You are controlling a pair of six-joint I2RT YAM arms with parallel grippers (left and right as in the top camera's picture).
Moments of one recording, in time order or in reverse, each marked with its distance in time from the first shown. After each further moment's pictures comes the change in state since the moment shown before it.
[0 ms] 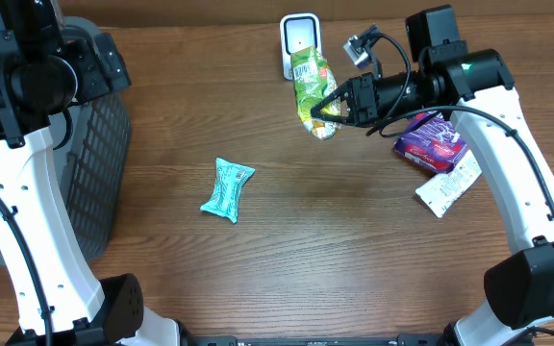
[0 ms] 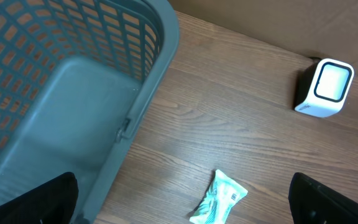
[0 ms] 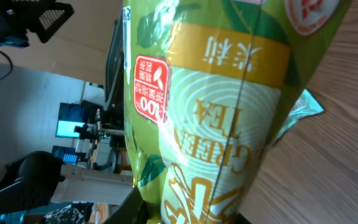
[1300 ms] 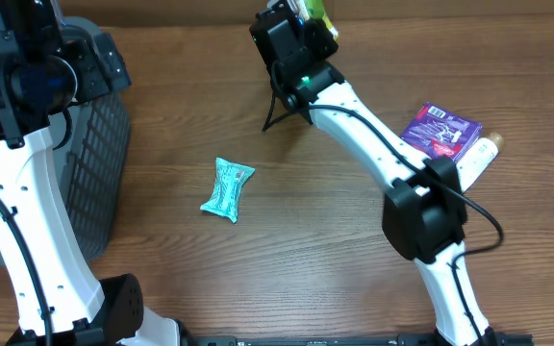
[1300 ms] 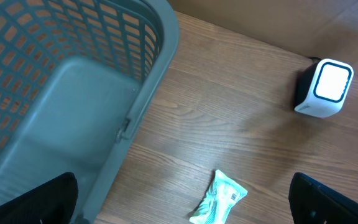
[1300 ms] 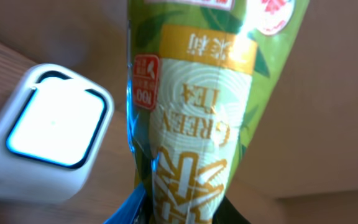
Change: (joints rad) left arm 0.000 0.000 0.001 0.000 0.000 0.000; right arm 0.350 0.564 0.390 0.668 2.036 -0.544
